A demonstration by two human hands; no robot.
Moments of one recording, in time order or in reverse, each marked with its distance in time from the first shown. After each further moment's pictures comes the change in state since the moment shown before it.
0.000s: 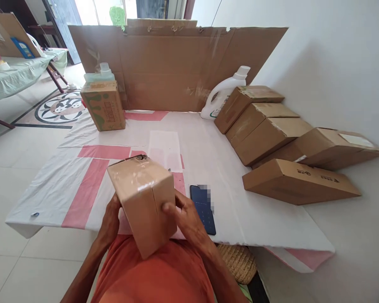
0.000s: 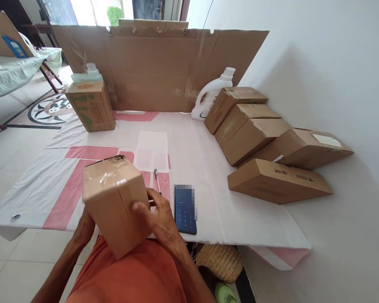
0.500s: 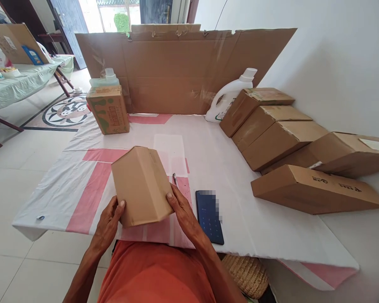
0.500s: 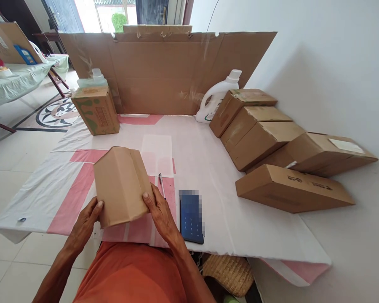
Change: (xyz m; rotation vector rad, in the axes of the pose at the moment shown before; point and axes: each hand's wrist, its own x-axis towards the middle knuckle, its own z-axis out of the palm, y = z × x) left_hand 0.004 0.015 -0.017 0.165 -0.078 -0.166; right_hand 0.030 0.029 0.007 0.119 0.003 -0.045
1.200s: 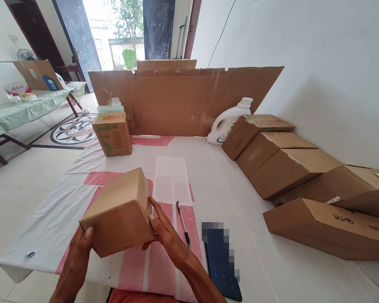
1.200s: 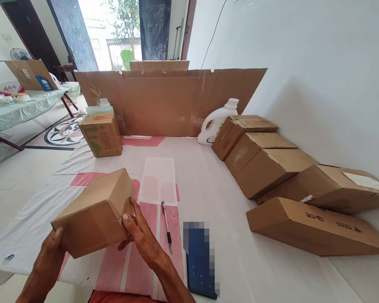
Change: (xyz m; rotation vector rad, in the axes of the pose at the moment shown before) left_hand 0.013 0.015 -0.037 -0.244 0.328 0.065; right_hand 0.039 -0.031 0.031 0.335 -0.306 0.169
